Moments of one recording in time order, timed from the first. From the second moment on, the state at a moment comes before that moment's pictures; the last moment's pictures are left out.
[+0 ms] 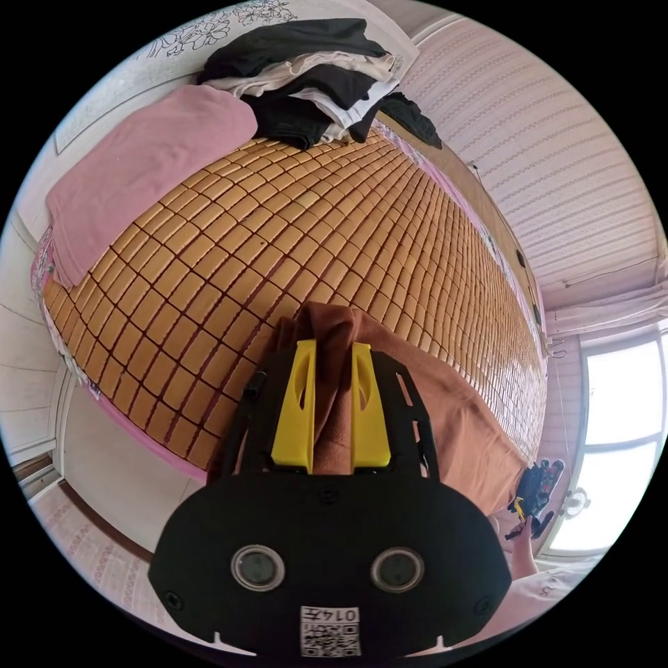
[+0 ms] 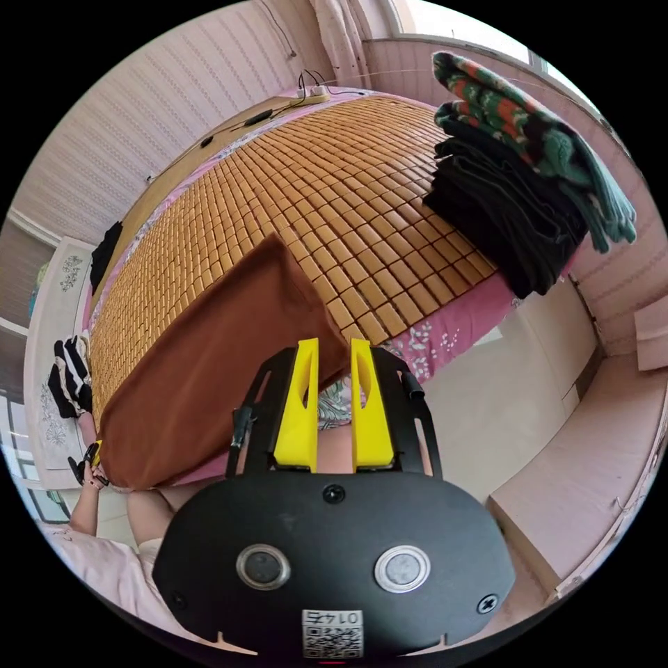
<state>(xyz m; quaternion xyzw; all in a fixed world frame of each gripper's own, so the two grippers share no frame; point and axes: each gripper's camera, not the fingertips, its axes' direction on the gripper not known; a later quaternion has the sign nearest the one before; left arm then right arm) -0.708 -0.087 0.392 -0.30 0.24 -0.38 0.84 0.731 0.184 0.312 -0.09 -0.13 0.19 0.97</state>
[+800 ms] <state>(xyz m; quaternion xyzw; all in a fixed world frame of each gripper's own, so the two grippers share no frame) -0.622 -0.078 0.335 -0.23 0.18 -0.22 0.93 0.582 0.109 0.270 -0.12 0.05 0.03 0.99</state>
